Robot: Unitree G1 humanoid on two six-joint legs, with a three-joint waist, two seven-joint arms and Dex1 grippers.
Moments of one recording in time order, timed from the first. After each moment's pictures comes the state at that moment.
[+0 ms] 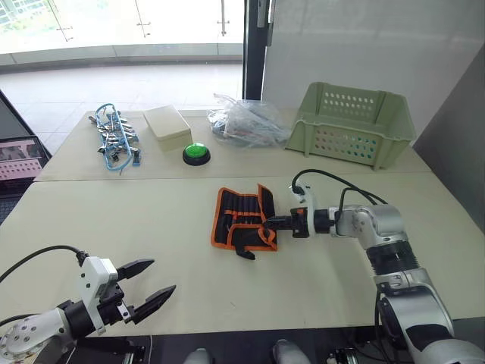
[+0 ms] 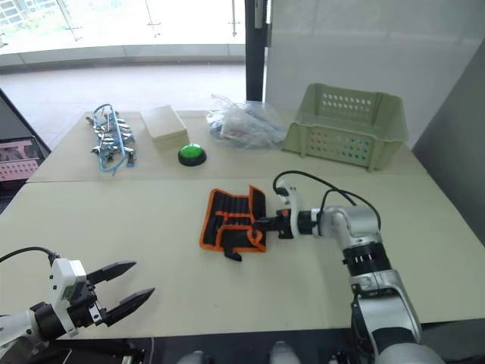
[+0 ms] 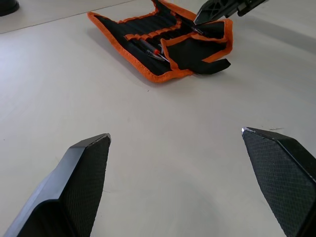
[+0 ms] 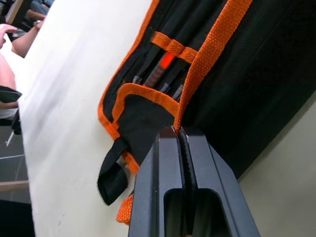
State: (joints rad) left arm 0.46 0.64 0.41 -0.50 -0.61 0.31 -0.91; right arm -0.78 -0.42 0.10 0.32 0.52 1.10 0.84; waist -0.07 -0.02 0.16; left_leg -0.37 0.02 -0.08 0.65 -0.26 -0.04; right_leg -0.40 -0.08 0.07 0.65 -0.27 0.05
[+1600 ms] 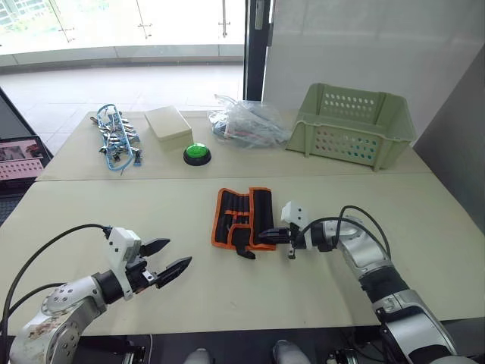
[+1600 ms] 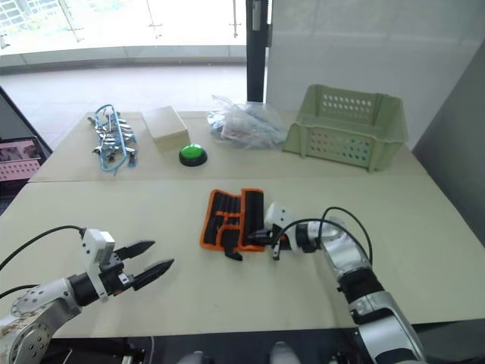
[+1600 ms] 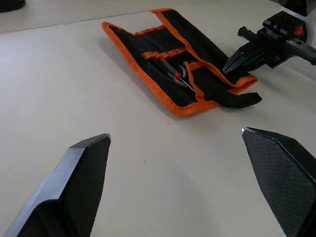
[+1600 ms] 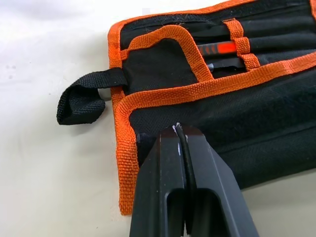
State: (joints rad) left arm 0.09 0.62 0.24 -0.37 -0.63 0.60 -0.73; right arm -0.62 -0.45 0.26 0.42 0.09 0.07 1.14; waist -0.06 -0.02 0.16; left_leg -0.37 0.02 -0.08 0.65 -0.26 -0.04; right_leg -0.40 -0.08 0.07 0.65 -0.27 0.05
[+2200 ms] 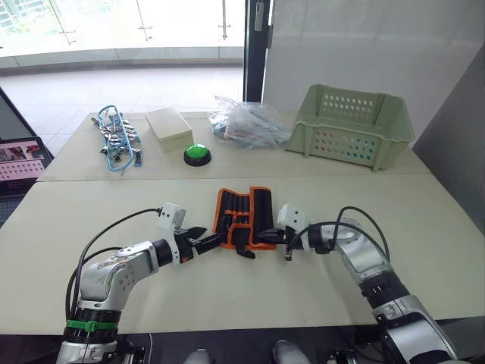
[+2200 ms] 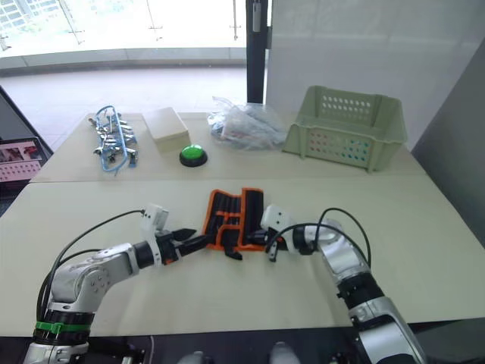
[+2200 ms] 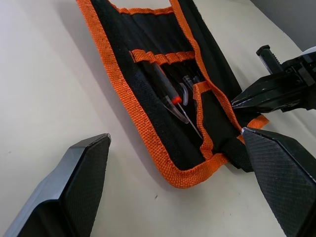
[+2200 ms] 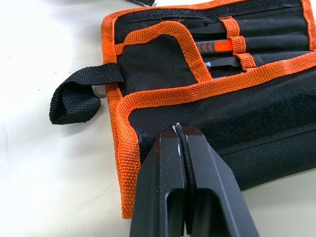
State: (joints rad) left arm -0.31 0.47 0.07 -0.10 -0.65 0.86 -0.63; right arm -0.58 -0.44 0.26 0.32 0.06 0.12 1.06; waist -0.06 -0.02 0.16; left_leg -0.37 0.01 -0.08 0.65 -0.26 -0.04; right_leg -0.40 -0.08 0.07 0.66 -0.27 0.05
